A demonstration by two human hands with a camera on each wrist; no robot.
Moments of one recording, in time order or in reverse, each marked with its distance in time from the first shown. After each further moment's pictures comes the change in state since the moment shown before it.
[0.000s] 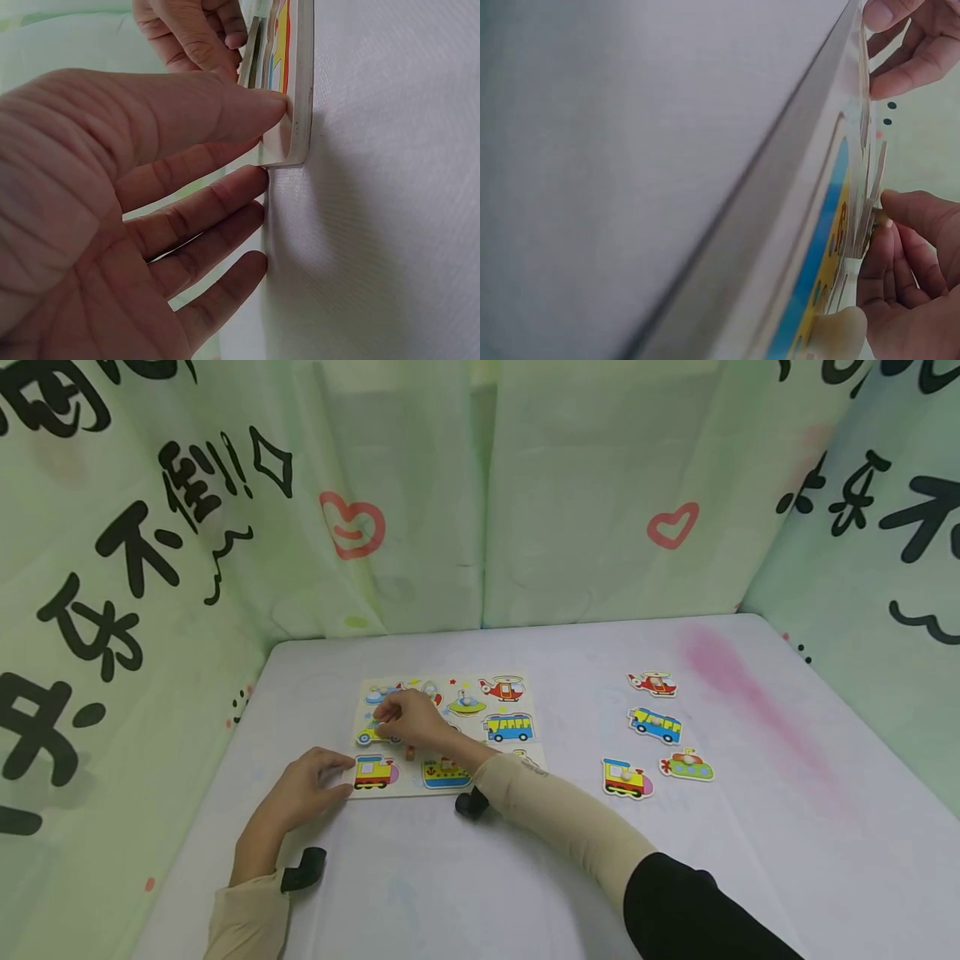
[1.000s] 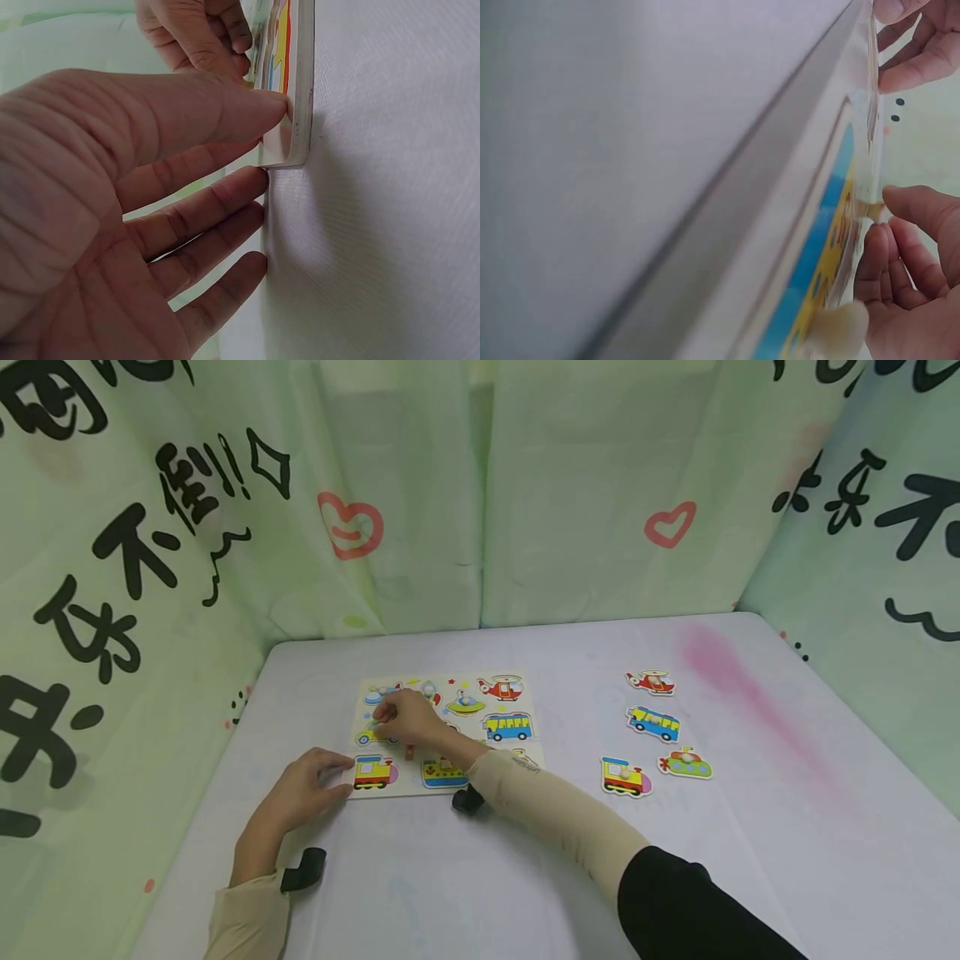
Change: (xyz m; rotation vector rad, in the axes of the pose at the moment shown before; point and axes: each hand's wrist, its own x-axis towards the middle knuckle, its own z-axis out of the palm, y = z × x) left_hand 0.001 0.001 0.000 0.006 -0.003 -0.017; right_hand 0.004 -0.003 0.000 -0.078 -0.016 0.018
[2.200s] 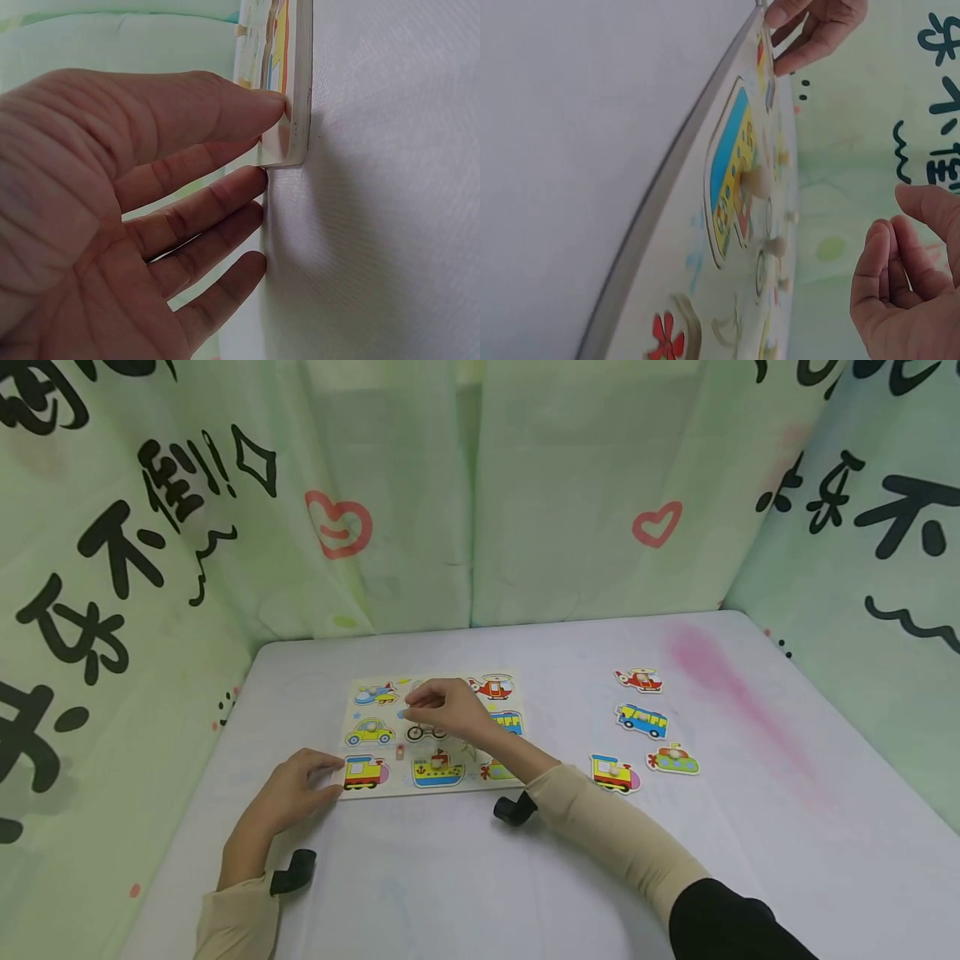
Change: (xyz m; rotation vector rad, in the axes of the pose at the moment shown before) left_hand 0.001 0.003 0.000 0.022 -0.024 -0.041; right_hand -0.056 0.017 -0.059 0.272 0.092 0.036
